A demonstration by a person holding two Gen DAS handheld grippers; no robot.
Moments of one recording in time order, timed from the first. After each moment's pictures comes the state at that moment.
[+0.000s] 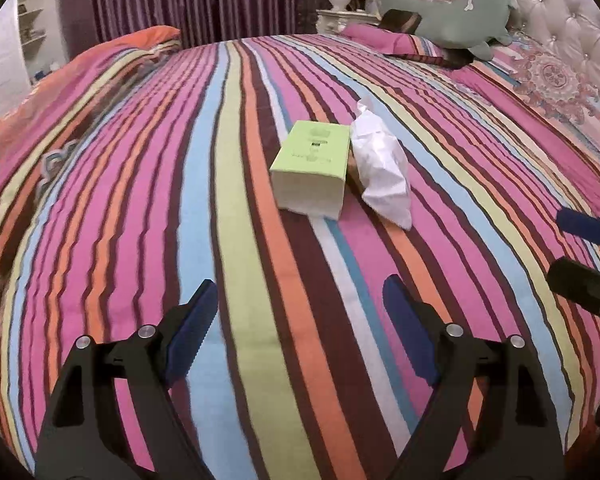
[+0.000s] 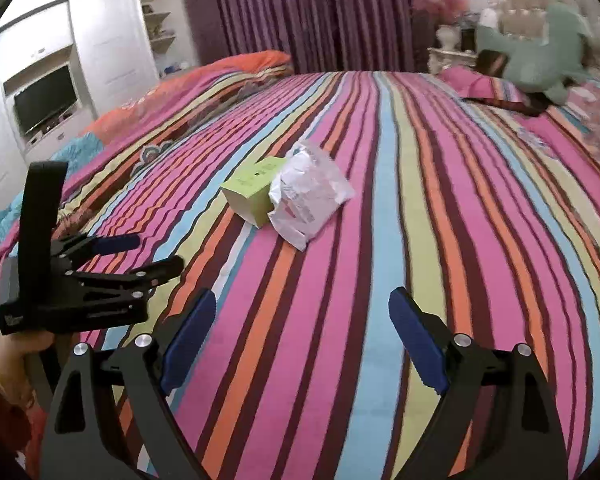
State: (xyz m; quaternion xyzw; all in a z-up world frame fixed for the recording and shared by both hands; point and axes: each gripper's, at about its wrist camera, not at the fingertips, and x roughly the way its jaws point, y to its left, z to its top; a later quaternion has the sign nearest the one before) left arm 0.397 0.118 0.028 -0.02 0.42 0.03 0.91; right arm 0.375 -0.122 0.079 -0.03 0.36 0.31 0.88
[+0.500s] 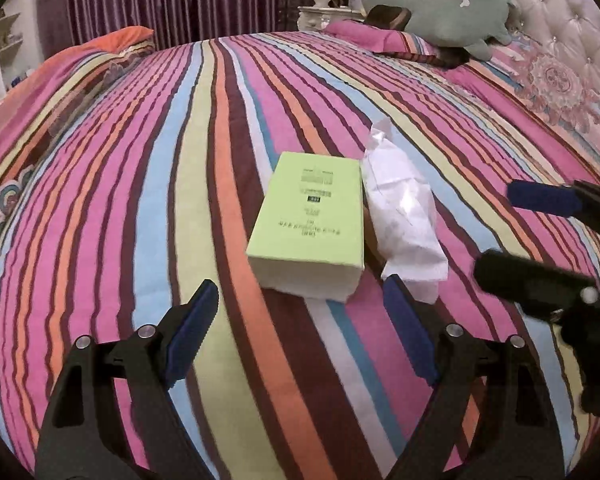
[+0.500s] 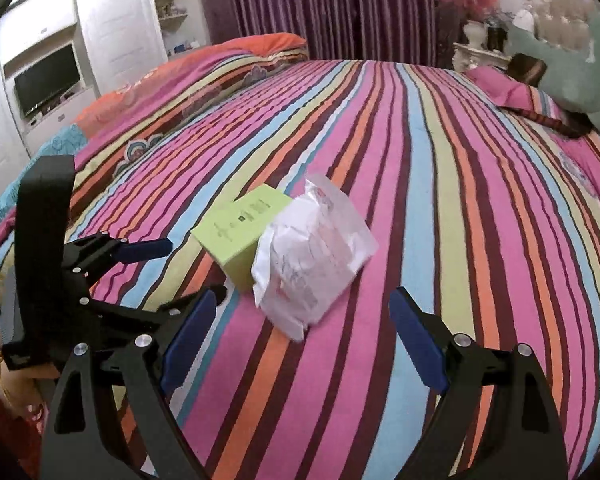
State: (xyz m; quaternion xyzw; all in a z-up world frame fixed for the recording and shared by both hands) left arm 0.479 0.127 0.012 -0.02 0.42 -0.01 0.91; right arm 0.450 -0.063 0.073 -0.09 0.37 0.33 0.86
